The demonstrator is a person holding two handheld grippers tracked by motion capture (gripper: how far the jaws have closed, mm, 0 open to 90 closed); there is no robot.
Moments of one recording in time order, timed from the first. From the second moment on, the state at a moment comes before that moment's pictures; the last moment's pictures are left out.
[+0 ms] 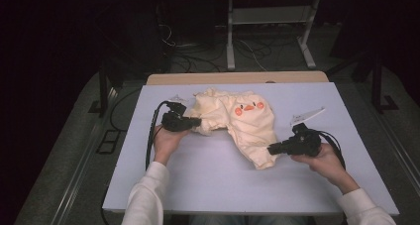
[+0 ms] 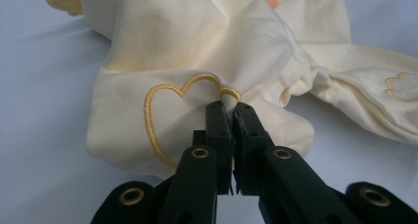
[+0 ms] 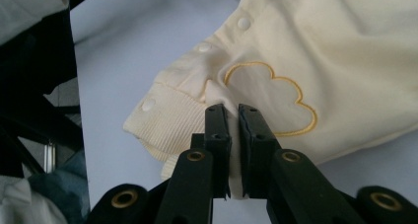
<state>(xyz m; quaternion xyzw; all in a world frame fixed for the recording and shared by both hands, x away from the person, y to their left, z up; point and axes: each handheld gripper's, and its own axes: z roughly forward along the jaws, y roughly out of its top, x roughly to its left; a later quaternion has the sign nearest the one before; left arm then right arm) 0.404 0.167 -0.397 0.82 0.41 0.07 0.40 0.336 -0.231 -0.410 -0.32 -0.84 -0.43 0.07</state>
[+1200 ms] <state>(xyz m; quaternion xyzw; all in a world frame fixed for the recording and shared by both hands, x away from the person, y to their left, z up) 0.404 0.126 -0.366 0.85 0.38 0.03 0.38 0.331 -0.235 -0.438 -0.31 -0.87 -0.36 0.11</state>
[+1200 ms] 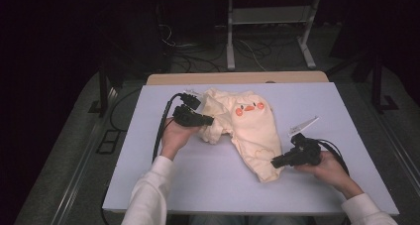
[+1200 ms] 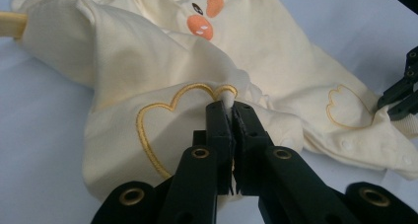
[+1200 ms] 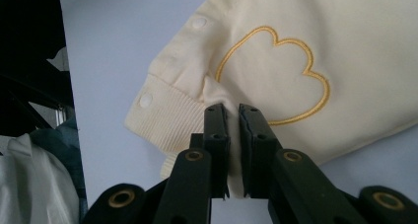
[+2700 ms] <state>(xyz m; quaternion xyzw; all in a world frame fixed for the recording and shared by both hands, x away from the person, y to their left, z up) 0.407 0.124 -0.390 0.81 0.37 0.08 0.45 0.329 -0.234 -0.437 -0.31 -0.87 -0.36 0.11</state>
